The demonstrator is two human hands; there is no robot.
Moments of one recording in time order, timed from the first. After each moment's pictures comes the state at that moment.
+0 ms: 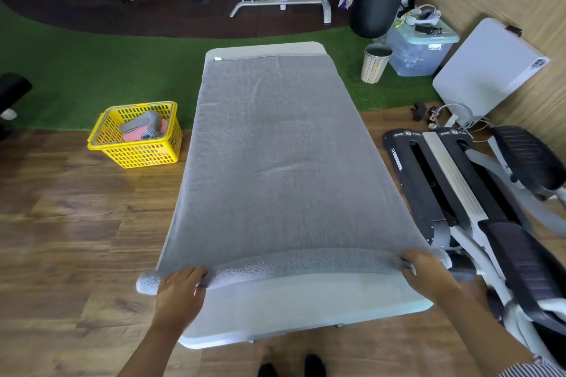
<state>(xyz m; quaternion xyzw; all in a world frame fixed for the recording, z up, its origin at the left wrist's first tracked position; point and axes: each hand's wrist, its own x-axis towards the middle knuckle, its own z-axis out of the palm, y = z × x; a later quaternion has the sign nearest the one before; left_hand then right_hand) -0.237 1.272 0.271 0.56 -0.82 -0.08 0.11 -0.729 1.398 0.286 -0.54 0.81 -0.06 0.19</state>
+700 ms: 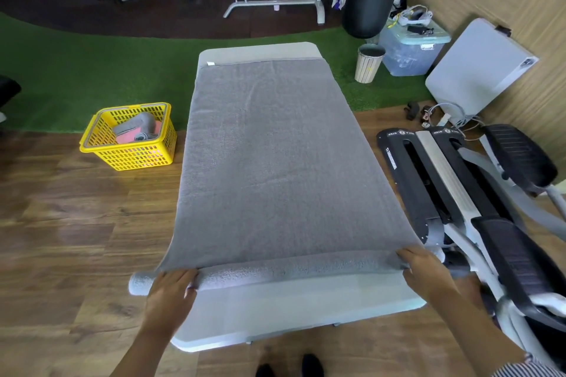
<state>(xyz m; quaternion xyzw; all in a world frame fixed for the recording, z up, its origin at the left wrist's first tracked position) -0.230 1.271 0.270 0.54 -0.83 -0.03 0.15 -0.727 1.405 0.290 -0.54 0.83 0.00 0.15</state>
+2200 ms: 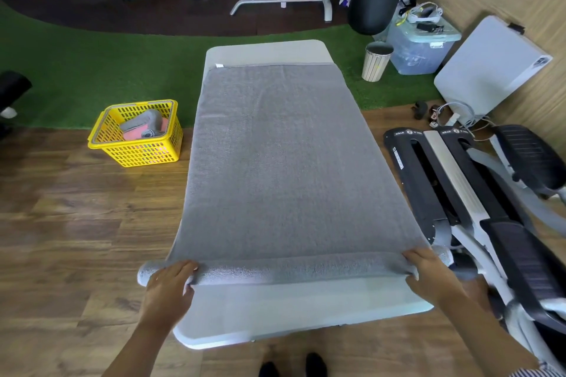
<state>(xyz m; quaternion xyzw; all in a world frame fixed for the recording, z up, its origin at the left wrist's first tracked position) -0.216 1.262 0.277 0.55 -0.83 -0.05 0.11 -0.727 1.407 0.284 -0.54 0.82 -0.02 0.18</state>
